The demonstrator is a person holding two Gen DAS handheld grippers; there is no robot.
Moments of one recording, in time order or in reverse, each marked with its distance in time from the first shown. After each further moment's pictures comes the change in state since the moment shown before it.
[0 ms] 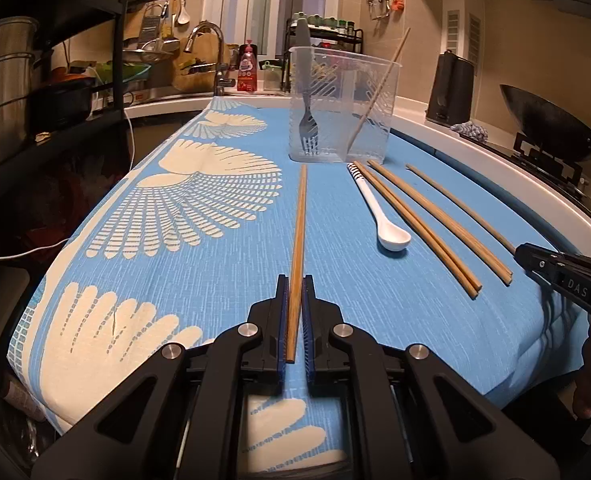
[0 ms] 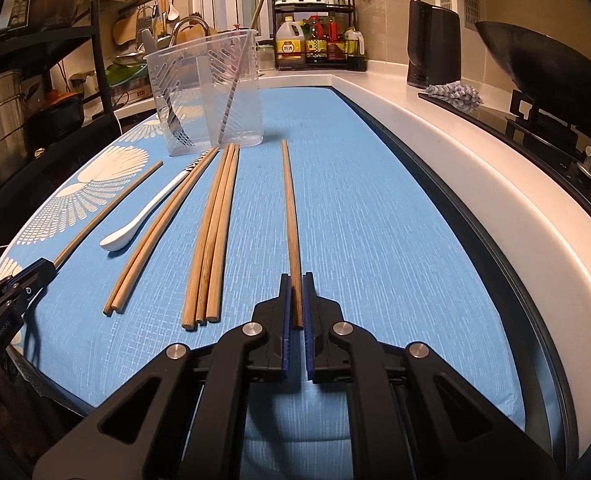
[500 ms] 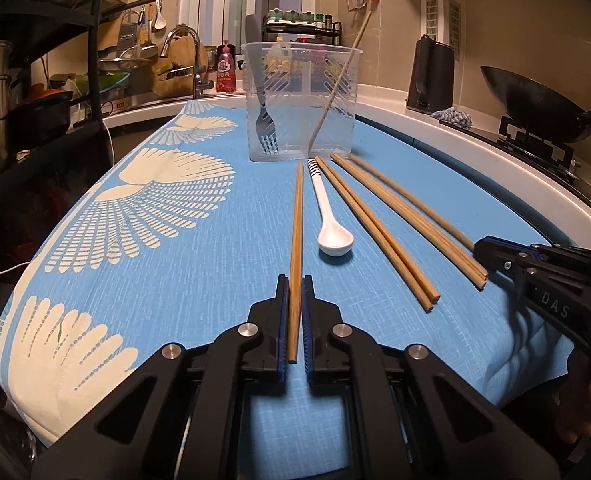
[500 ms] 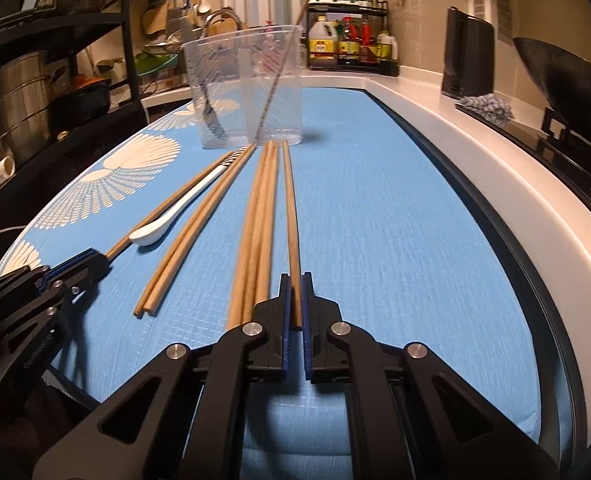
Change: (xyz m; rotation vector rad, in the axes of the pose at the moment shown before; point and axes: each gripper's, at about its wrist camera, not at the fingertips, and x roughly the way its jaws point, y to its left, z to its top) left arm 0.007 -0.042 0.001 0.062 0.010 -0.017; right arm 0.005 0.019 0.002 -0.054 -0.002 0.045
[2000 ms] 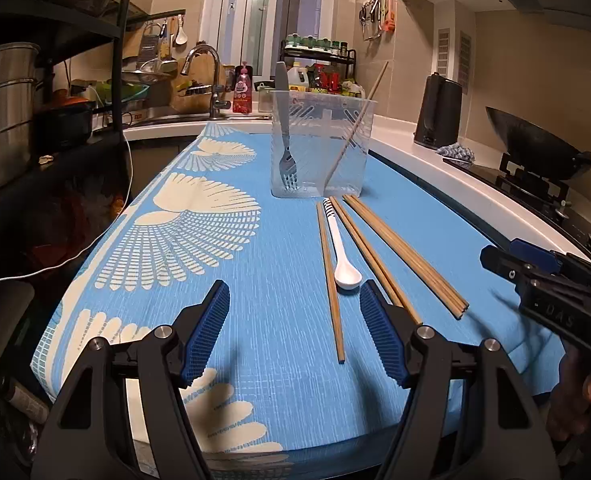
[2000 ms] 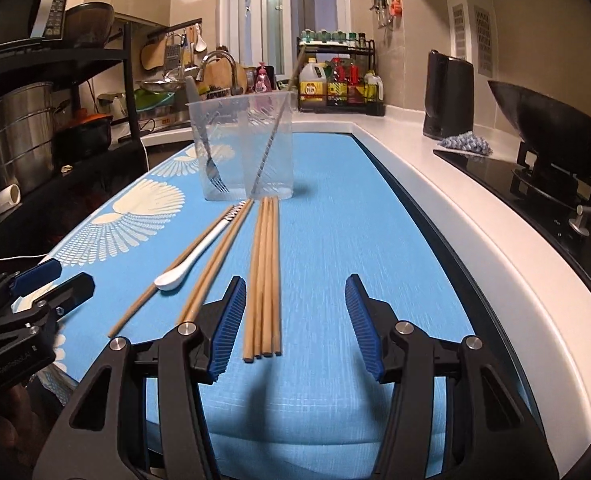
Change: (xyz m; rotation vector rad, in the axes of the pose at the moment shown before) left arm -0.040 0.017 0.014 -0.052 -0.078 0.011; right arm -0.045 -0.003 0.012 0.000 -0.136 -0.018
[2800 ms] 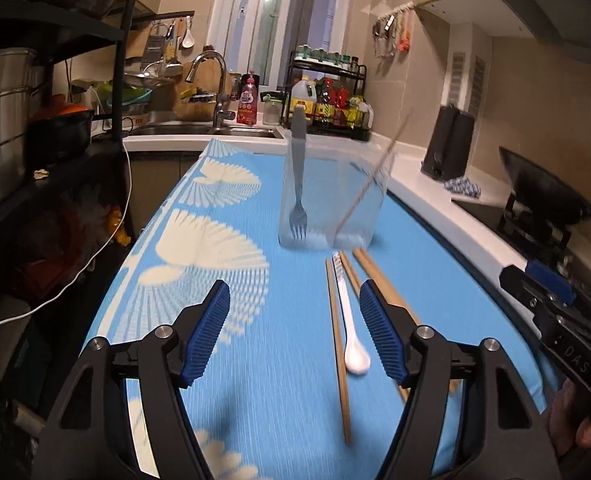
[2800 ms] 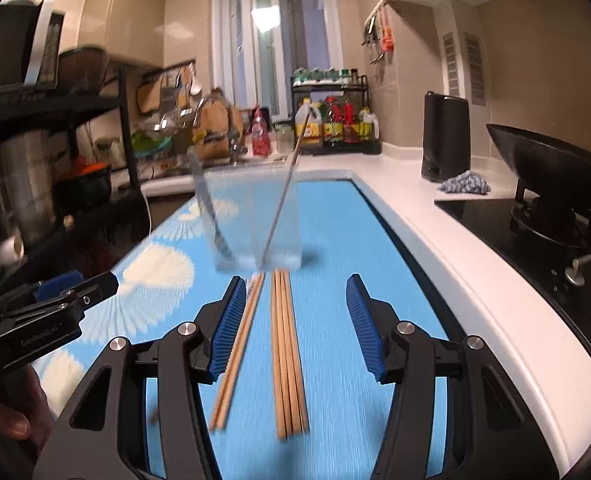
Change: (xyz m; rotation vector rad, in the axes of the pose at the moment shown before) left arm 0.011 0.018 0.063 -0.047 -0.013 -0.012; right arm -0.020 0.020 0.046 0.016 -0.119 0.005
